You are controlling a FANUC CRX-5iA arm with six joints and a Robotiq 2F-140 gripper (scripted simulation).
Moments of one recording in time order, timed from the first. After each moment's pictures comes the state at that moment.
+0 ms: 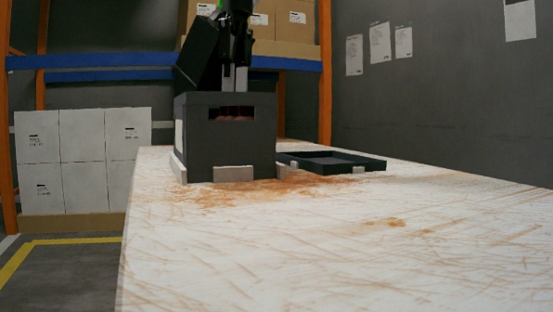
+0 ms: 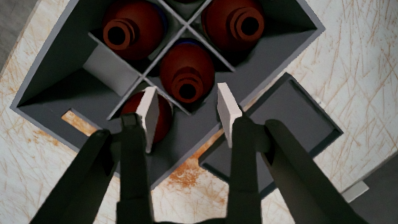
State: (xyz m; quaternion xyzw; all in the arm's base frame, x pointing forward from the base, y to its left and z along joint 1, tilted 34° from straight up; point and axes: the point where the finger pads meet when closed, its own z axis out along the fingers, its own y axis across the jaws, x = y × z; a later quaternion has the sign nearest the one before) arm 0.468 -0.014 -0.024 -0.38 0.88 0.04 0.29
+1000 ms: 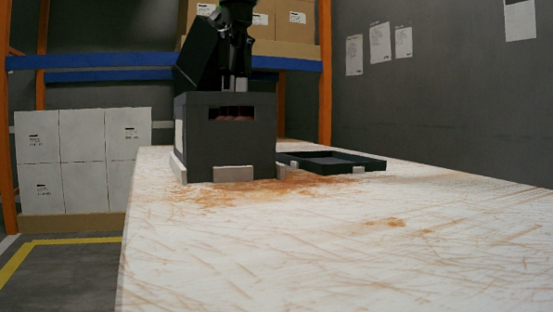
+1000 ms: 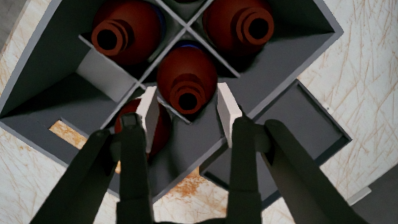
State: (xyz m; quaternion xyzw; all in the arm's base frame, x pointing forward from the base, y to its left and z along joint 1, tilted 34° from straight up) arm 0.481 -0.006 -0.047 -0.38 0.88 0.04 0.29
